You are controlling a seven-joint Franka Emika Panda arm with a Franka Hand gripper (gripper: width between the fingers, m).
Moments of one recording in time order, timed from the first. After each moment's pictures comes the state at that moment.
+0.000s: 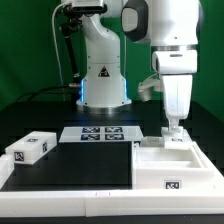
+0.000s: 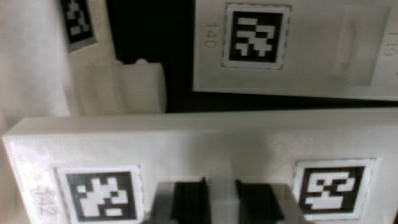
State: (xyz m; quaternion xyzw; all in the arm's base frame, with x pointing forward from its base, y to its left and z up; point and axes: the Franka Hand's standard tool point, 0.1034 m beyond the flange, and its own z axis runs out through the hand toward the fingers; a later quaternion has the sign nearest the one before) arm 0.472 0.118 0.061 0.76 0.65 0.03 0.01
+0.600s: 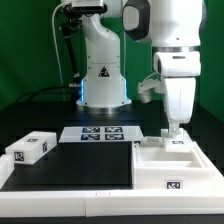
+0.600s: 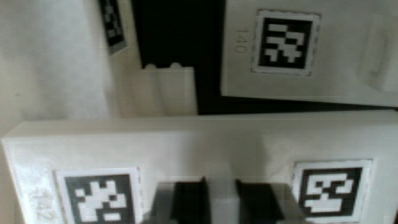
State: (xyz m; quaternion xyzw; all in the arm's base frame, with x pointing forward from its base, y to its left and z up) arm 0.493 0.113 0.062 0.75 0.66 0.01 0.00
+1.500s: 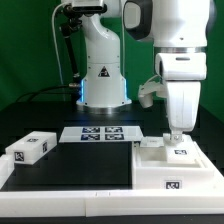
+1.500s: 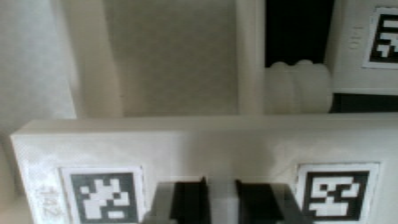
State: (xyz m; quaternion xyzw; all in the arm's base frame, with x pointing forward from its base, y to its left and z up) arm 0.534 0.106 0.063 0.76 0.65 0.01 0.01
